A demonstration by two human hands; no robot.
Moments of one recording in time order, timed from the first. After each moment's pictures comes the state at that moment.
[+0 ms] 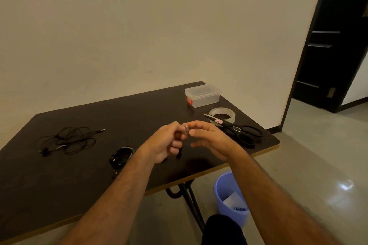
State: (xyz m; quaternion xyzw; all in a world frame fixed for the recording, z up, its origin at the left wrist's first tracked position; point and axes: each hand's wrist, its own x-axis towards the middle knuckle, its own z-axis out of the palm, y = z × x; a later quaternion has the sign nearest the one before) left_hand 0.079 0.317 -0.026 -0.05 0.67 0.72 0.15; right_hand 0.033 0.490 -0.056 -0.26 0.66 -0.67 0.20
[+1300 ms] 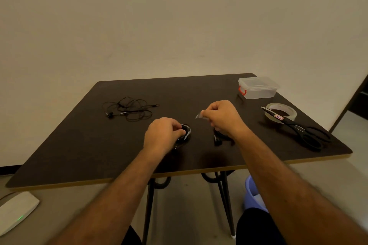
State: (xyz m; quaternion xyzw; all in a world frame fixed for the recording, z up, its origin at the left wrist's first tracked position) left_hand 0.154 0.179 -0.055 -0.19 0.94 0.26 -0.12; right_hand 0.055 0.343 -0.027 -0.20 0.85 -0.48 0.06
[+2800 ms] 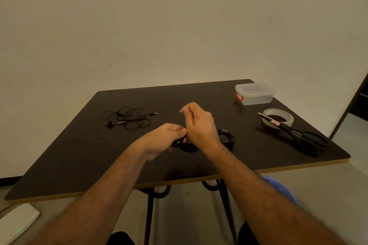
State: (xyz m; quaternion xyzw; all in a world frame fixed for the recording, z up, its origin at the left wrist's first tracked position) left_hand 0.168 0.183 -0.015 -0.05 0.83 0.55 0.07; right_hand 0.086 0.304 -0.040 -0.32 0.79 -0.50 -0.13
